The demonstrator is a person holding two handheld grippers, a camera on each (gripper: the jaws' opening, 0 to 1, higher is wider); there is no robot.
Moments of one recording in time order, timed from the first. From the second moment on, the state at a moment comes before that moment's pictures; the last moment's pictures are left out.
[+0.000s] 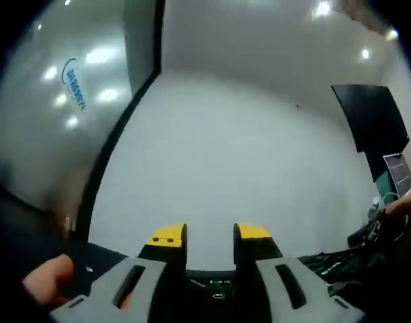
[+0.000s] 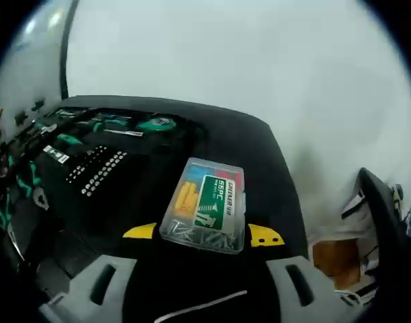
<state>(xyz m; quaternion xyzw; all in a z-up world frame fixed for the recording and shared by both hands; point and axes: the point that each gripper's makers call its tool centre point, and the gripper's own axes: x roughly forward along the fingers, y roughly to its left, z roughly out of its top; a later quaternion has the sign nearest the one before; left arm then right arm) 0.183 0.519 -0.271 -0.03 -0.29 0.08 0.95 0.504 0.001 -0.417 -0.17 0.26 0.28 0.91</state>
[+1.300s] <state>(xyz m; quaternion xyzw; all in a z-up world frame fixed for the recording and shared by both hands) 0.210 0.525 -0.313 0.02 -0.17 0.09 0.98 0.396 0.061 -0.374 -0.07 0.23 0.44 0.87</state>
